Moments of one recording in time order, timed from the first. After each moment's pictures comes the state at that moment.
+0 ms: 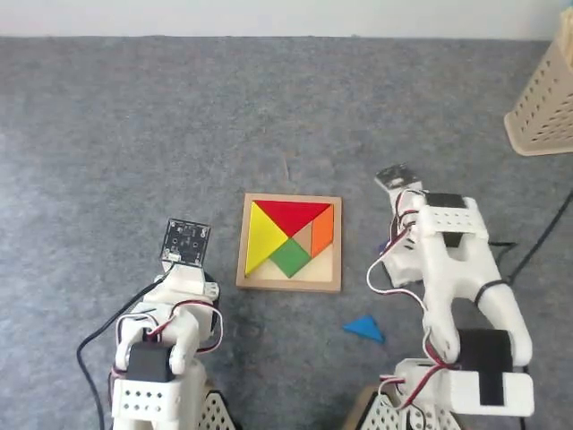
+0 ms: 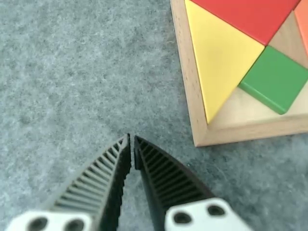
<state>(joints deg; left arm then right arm) -2.1 -103.4 97.6 72.0 -0.7 -2.2 -6.9 39.4 71.1 21.8</state>
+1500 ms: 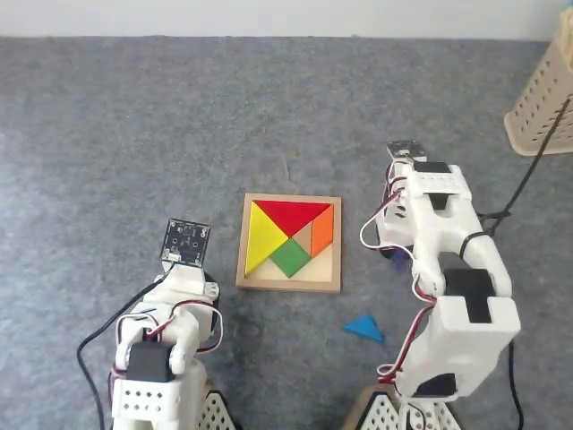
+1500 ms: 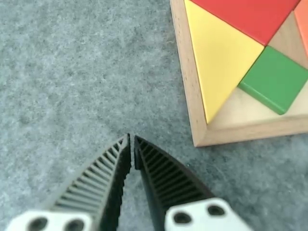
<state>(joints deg) -2.1 -103.4 97.6 72.0 -0.7 -4.1 14.8 19.7 68.4 5.4</state>
